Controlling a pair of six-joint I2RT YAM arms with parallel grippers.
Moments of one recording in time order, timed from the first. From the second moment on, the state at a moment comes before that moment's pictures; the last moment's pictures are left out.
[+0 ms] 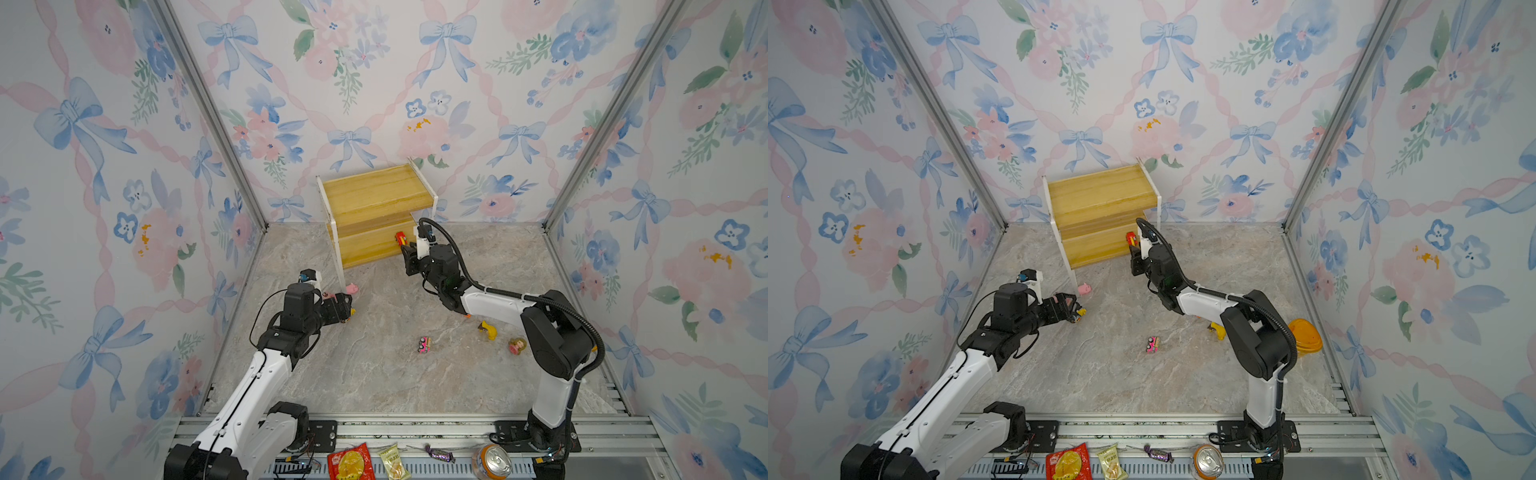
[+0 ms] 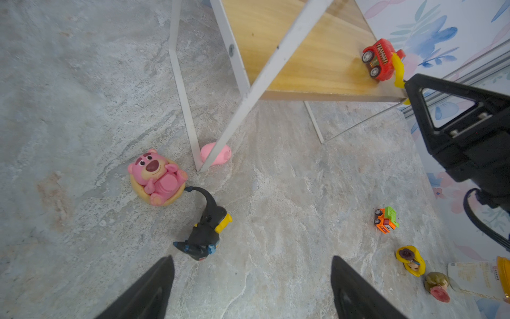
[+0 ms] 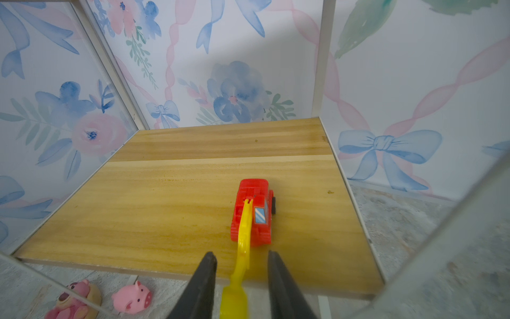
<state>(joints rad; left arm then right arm) -0.18 0.94 0.62 -0.29 0.16 -0.46 0.64 1.90 1.20 0.52 0.13 0.17</state>
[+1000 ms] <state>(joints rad) -0.18 0.96 0.62 -0.29 0.16 -0.46 0.62 1.96 1.29 0.49 0.12 0.17</state>
